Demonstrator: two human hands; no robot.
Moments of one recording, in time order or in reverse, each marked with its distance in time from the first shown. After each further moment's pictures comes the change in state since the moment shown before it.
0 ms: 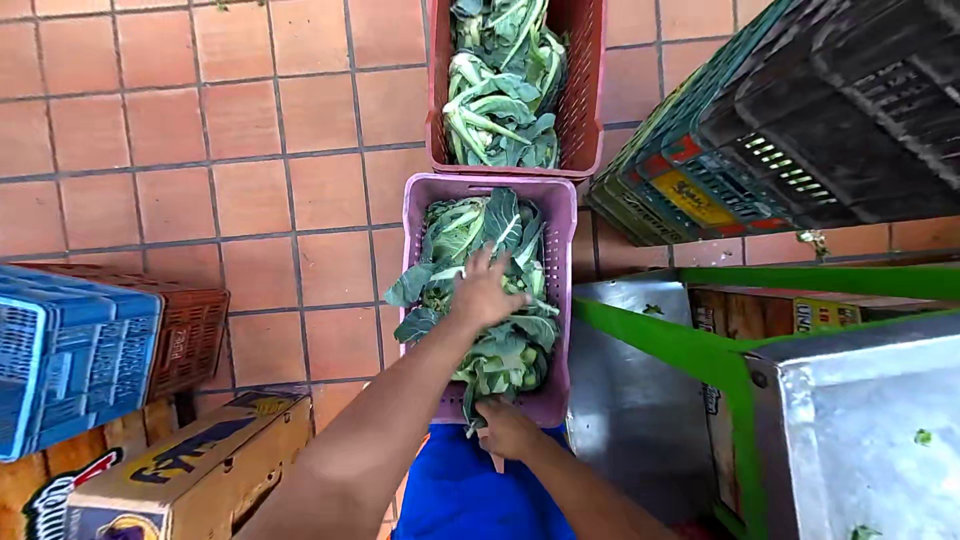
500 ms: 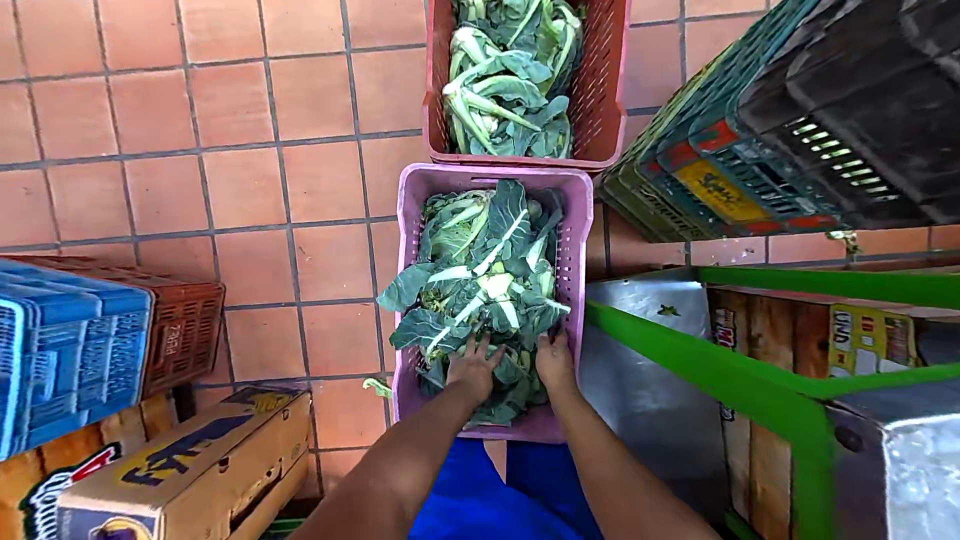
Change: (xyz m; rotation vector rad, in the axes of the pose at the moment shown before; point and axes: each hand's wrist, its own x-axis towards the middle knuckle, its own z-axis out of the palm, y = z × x) left_hand -0.032 -0.096 0.168 0.420 -0.528 -0.083; right_hand 0.042 0.046 -0.101 0.635 0.829 0.638
